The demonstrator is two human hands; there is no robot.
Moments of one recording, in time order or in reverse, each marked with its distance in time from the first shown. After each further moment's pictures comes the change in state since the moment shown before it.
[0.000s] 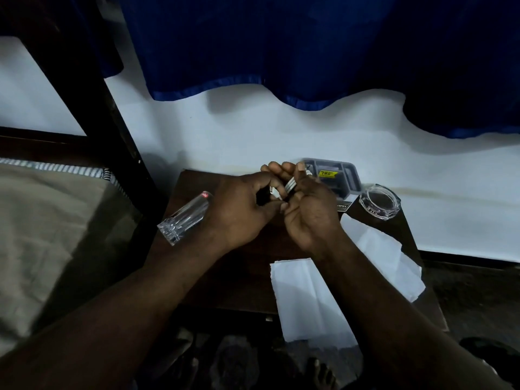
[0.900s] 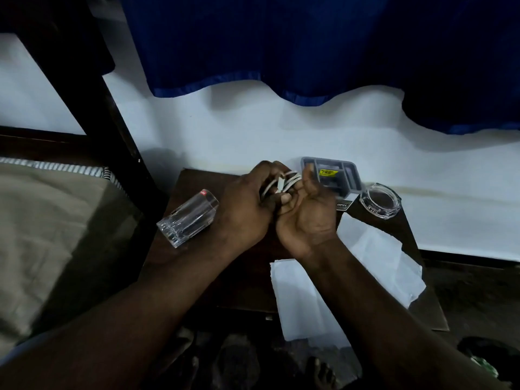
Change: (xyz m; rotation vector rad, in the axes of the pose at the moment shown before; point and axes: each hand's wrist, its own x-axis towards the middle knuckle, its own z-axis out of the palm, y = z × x) left_hand 0.000 0.001 0.018 -0.047 0.071 -0.060; right_hand -0.019 0.001 0.013 0.255 0.029 0.083
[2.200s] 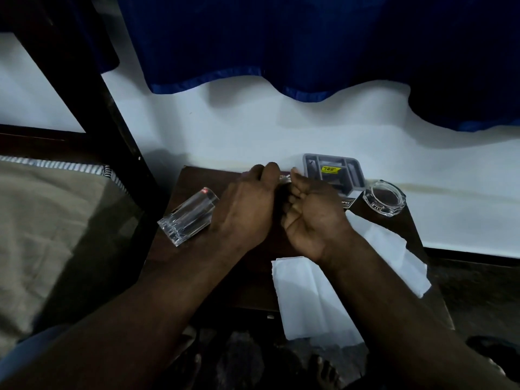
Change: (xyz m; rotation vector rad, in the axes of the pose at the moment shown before) left_hand -0.004 0.015 -0.002 0.633 -0.066 0.197; right_hand -0.008 -0.013 0.006 -0.372 0.178 0.104
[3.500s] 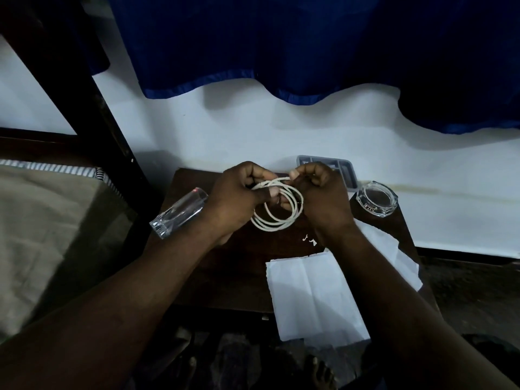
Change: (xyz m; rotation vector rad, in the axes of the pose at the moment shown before) left_hand 0.016 -0.027 0.019 -1.179 -0.111 -0.471; right_hand 0.038 -0.013 -0.042 -0.768 0.157 -0.485
